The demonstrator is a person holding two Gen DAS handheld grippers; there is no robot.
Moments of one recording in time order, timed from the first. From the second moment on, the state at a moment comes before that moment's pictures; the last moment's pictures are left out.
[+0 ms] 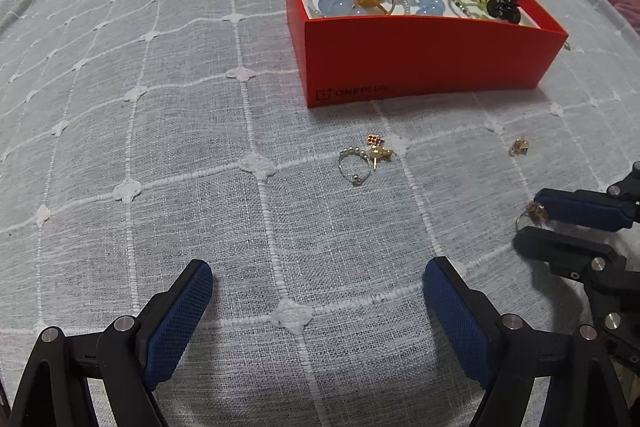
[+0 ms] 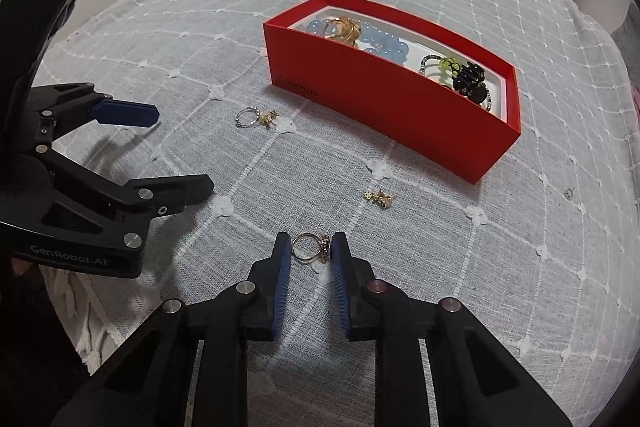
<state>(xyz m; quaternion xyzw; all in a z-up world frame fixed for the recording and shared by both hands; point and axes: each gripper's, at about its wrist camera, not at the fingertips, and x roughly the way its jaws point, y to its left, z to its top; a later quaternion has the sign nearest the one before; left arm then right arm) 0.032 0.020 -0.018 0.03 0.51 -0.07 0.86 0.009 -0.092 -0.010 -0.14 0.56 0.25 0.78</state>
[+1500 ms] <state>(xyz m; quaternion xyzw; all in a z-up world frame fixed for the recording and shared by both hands) 0.064 -0.006 -0.018 0.12 0.45 -0.14 0.87 0.032 -0.163 0.020 -0.07 0.55 0.19 0.81</state>
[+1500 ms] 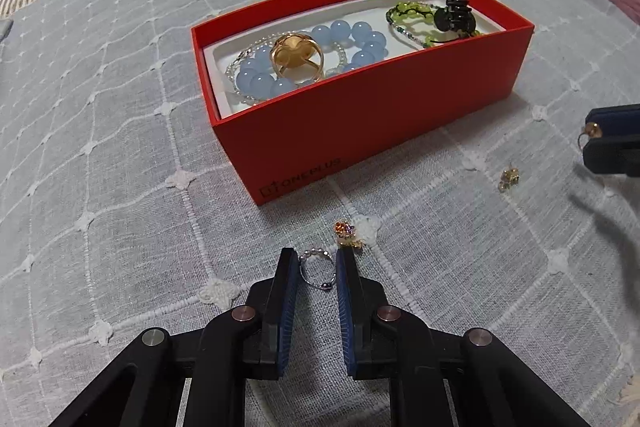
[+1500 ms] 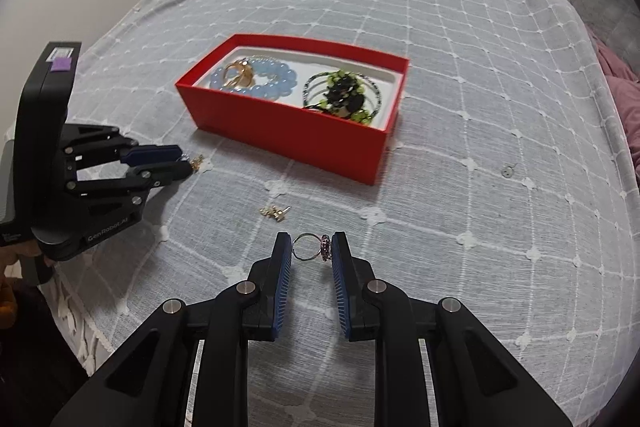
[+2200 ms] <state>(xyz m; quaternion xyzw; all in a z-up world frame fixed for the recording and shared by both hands) 0.059 0.012 0.013 0.06 0.43 -0.10 0.90 0.048 -0.181 0.046 -0.04 0.52 0.18 0.83</state>
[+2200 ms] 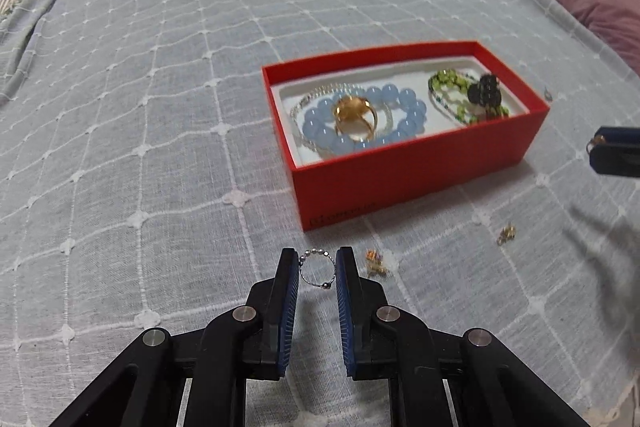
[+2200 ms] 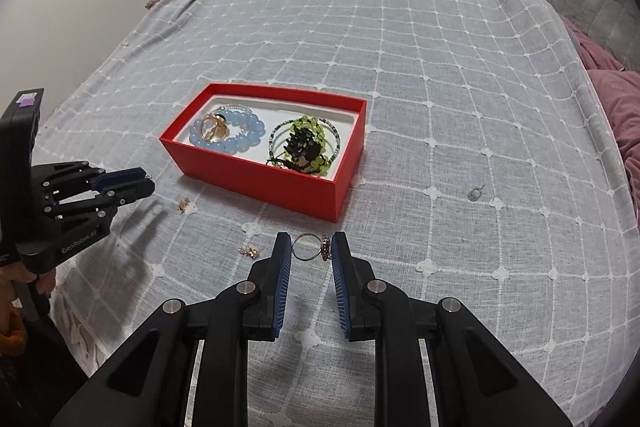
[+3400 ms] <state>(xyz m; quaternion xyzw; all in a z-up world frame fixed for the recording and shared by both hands) 0.115 -0.047 0.028 0.01 0.38 -0.16 0.91 0.101 -0.169 0.042 -0.02 0.49 0.18 0.85</state>
